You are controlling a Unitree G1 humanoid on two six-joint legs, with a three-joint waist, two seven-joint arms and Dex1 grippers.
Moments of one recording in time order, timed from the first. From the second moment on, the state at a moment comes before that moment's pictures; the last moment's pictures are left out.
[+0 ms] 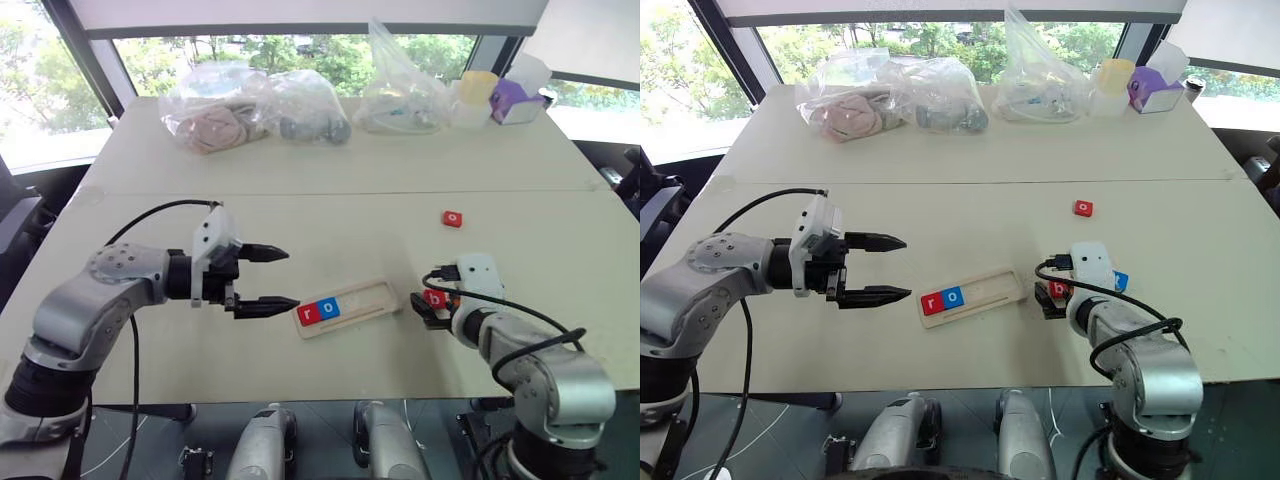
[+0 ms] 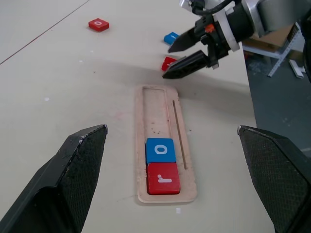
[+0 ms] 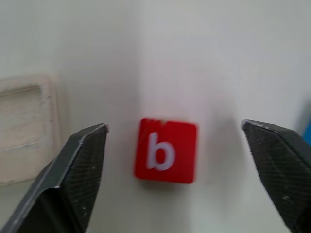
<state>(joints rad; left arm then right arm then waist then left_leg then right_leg) -0.38 0.80 -0.01 -0.40 -0.66 0.71 -1.06 -0.21 -0.41 -0.18 -0.76 0.22 1.52 0.23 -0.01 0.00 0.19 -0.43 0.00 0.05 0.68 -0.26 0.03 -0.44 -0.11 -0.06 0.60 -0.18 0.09</state>
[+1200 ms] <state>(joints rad) -0.39 0.78 -0.03 -0.36 -0.60 0.64 -1.06 -0.39 -0.96 0.16 0.19 0.14 0.13 1.31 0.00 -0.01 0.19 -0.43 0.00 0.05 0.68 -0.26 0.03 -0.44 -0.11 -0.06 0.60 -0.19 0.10</state>
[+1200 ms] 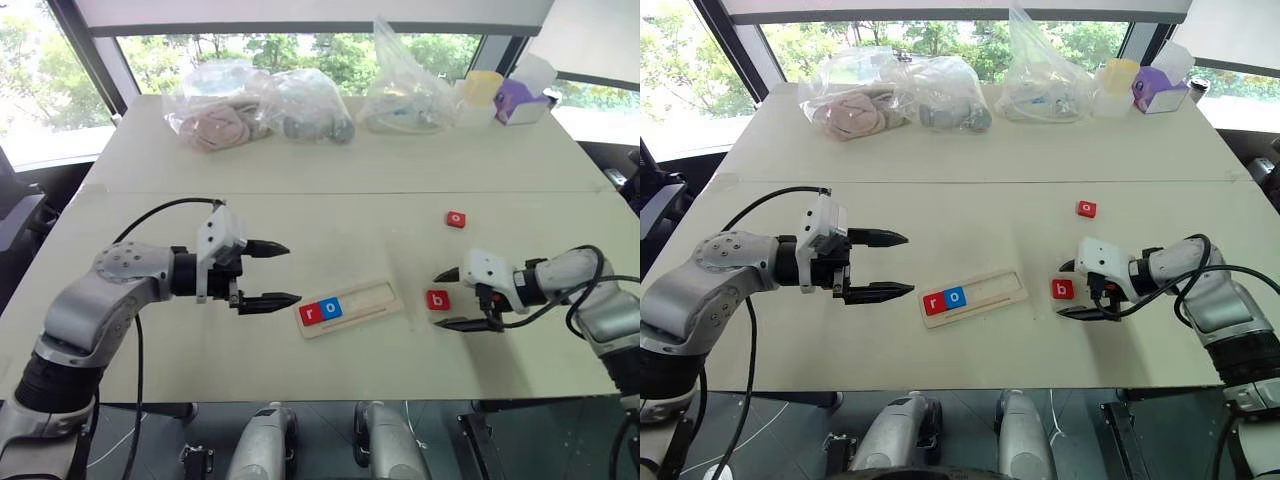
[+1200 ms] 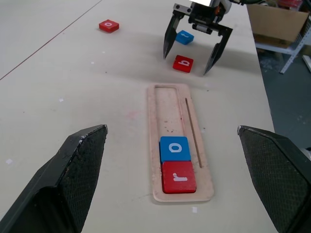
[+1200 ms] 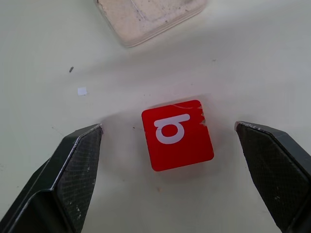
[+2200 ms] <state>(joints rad) -0.31 0.90 -0.06 -0.41 -0.52 0.57 -1.15 -0.70 -0.78 0.35 0.00 0.14 0.31 1.45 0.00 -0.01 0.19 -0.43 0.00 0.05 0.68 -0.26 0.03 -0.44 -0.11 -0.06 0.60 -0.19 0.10</state>
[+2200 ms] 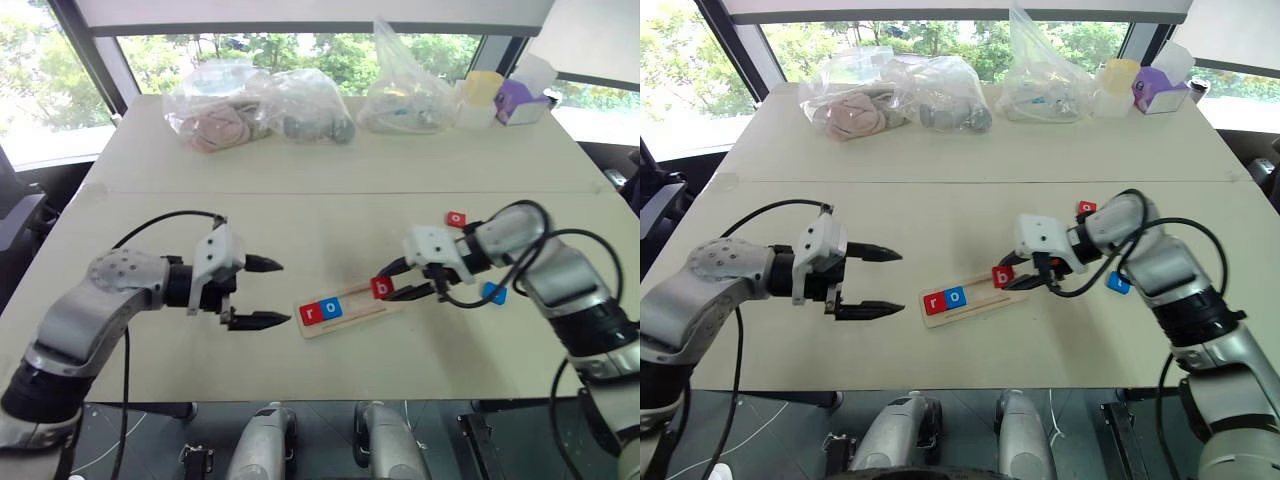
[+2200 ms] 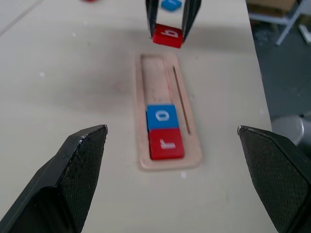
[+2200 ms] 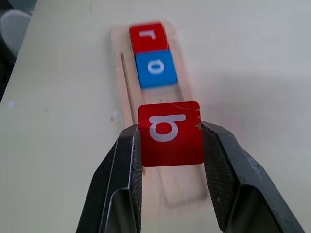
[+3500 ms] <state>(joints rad) -0.15 0.93 0.00 -0.41 -0.46 0.44 -1.15 -0.75 -0.60 0.44 0.21 -0.02 0.16 1.44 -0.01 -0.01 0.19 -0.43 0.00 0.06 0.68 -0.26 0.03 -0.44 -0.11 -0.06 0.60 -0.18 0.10</state>
